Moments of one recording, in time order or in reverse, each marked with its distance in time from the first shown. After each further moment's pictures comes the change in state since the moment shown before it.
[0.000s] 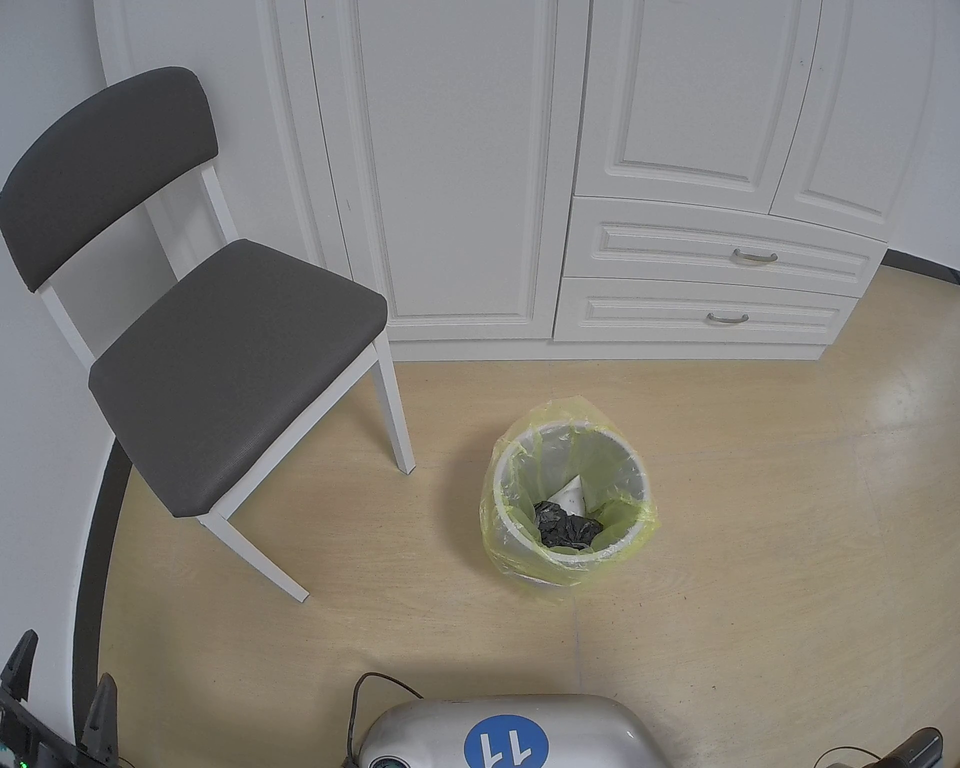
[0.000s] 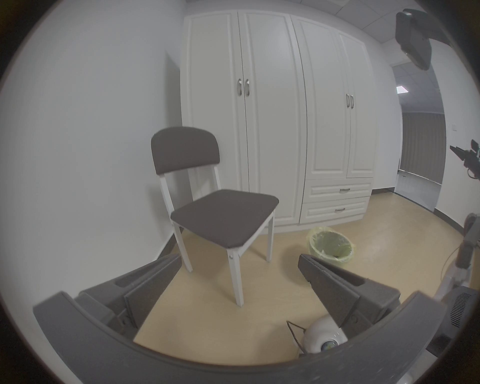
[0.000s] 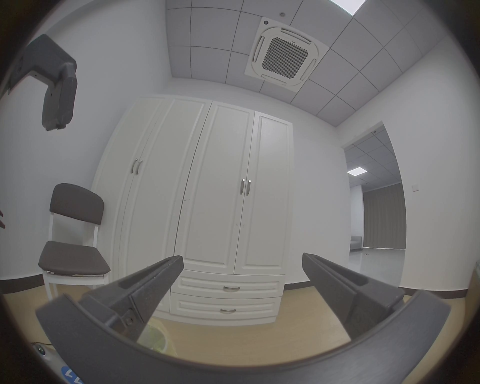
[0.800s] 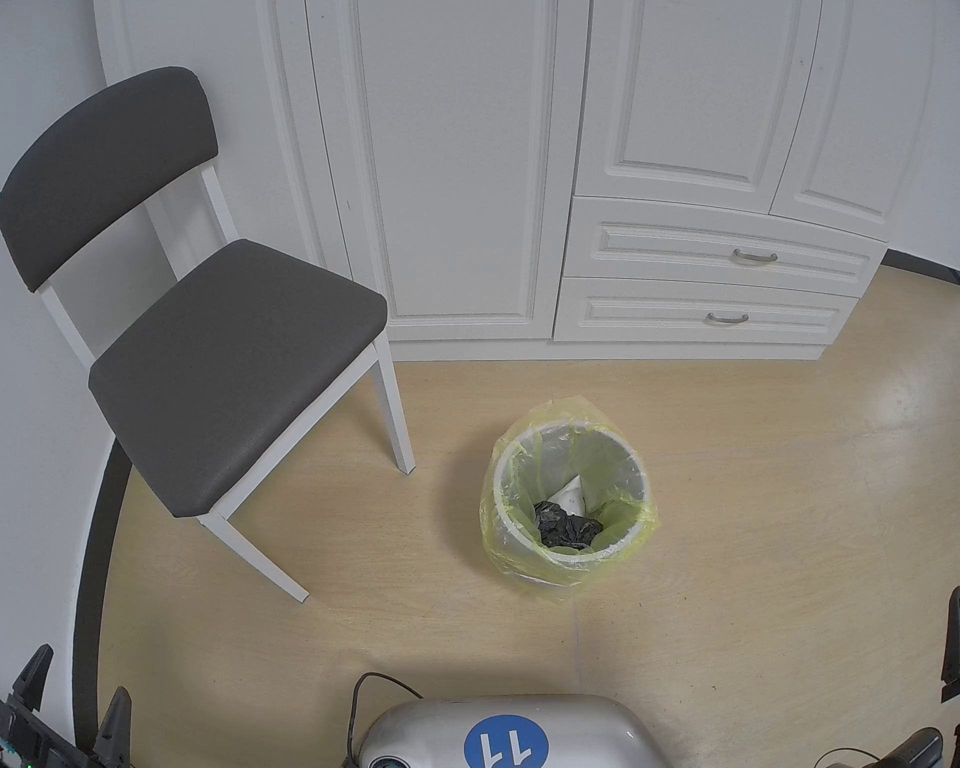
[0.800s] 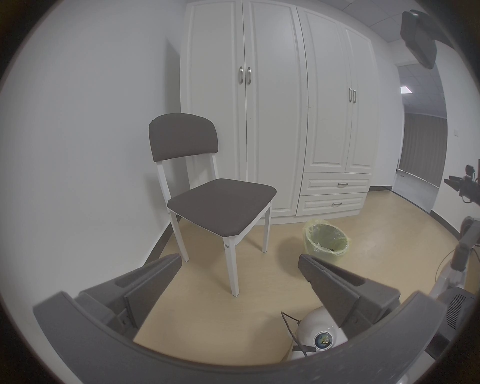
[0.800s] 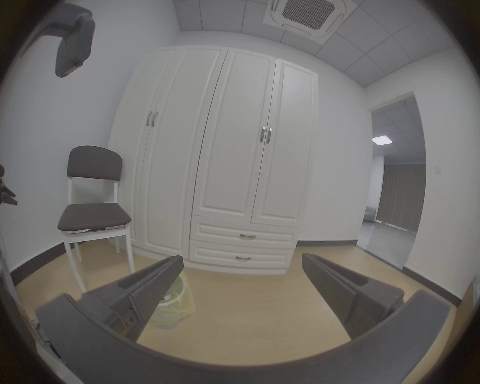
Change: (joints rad) left arm 0.000 0.000 0.000 0.076 -0.020 -0.032; right arm 0.001 0.001 0.100 0.239 0.069 0.020
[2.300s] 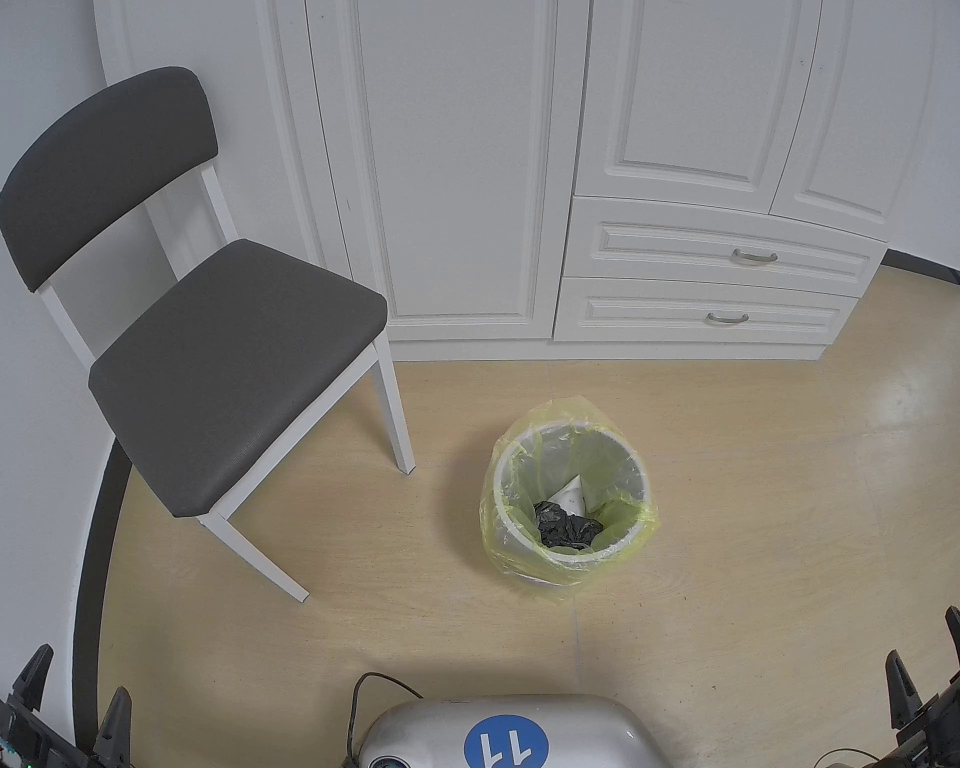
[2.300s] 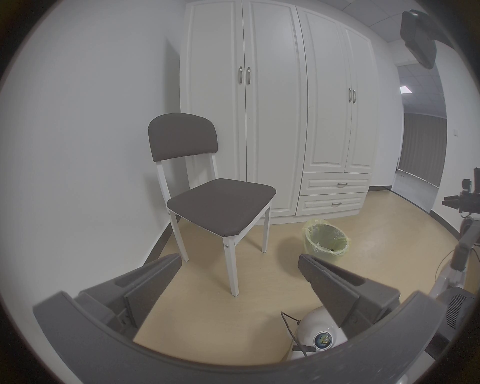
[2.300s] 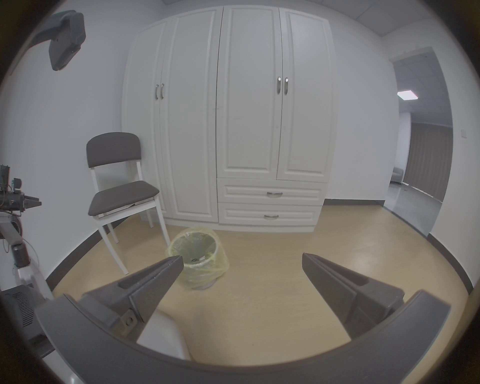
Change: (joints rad) left arm 0.000 0.000 0.000 0.000 -0.001 0.000; right arm 0.000 0.000 0.000 0.277 0.139 0.109
